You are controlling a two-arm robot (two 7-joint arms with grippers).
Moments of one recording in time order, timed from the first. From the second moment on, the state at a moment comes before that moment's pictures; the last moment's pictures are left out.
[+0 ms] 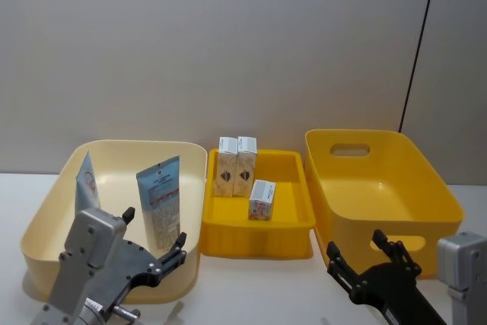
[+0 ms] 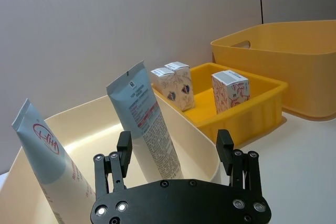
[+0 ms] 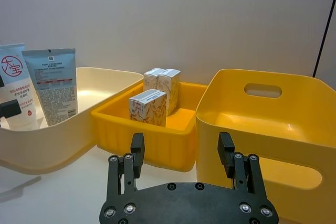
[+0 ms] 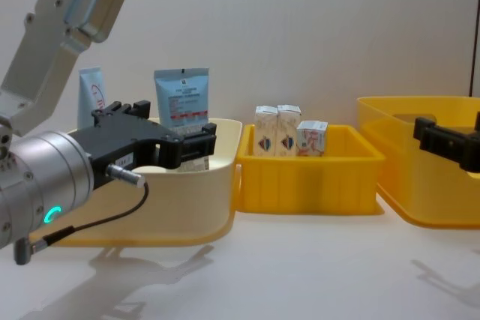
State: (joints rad) left arm -0.23 0.37 0.45 -1.62 -0.20 0.00 -0.01; right arm -0.01 0.33 -0.22 -1.75 0.29 0.01 0.08
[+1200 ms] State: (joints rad) left arm -0.23 0.37 0.45 -1.62 -0.20 0.00 -0.01; right arm -0.01 0.33 -0.22 -1.75 0.29 0.01 0.08
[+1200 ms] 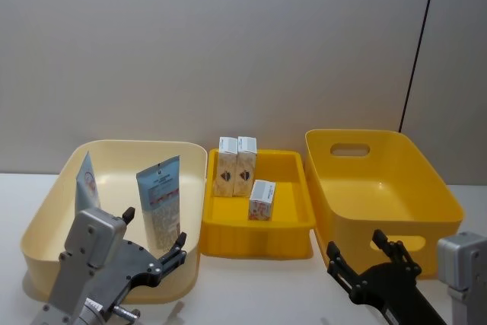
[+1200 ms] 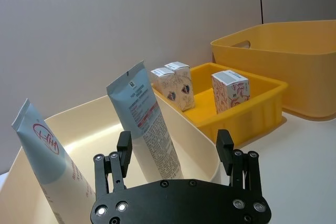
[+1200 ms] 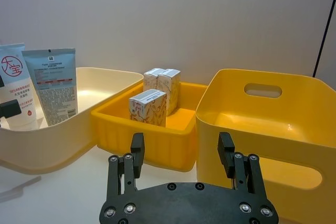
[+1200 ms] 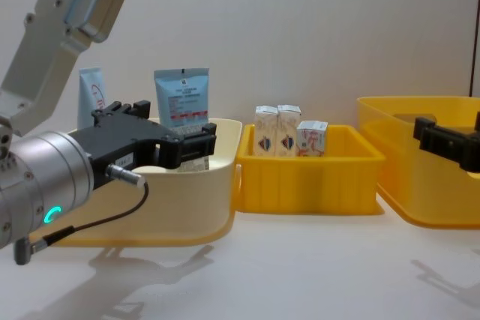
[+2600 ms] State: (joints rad) left arm -0.23 0.37 0.45 -1.62 -0.20 0.00 -0.01; right arm 0.32 0.17 -0.33 -1.63 0.22 0.46 -0.04
